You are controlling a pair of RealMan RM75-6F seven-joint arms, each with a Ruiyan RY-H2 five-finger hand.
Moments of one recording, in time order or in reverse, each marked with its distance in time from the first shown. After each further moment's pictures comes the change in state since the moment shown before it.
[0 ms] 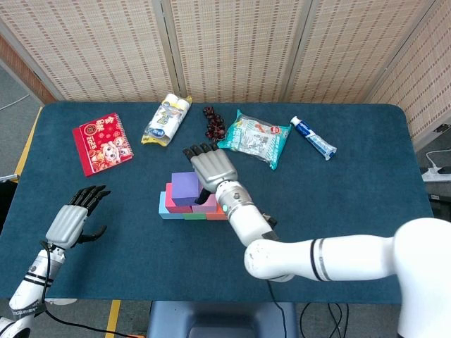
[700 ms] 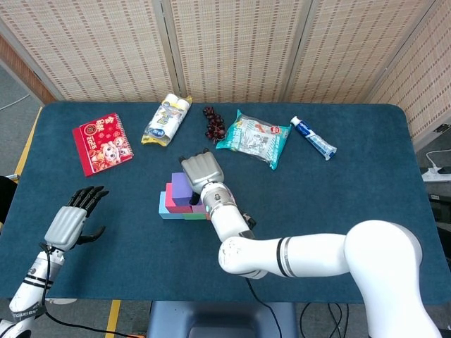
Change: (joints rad) left arm 0.014 -0.014 -0.001 0.010 -0.002 0.024 0.041; right arm 0.131 -0.156 -0.044 0.189 0.118 0.013 -0.119
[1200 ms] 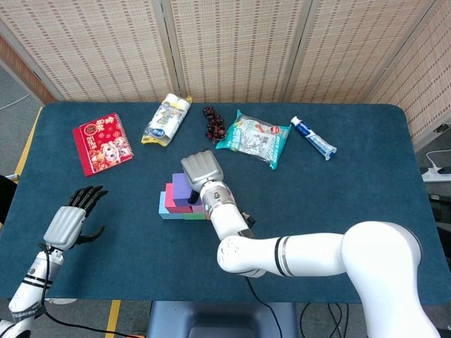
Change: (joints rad) left arm 0.001 0.002 -0.001 -0.004 -0.006 -0.002 0.002; right arm 0.021 0.001 -0.025 0.015 0.012 -0.010 0.017
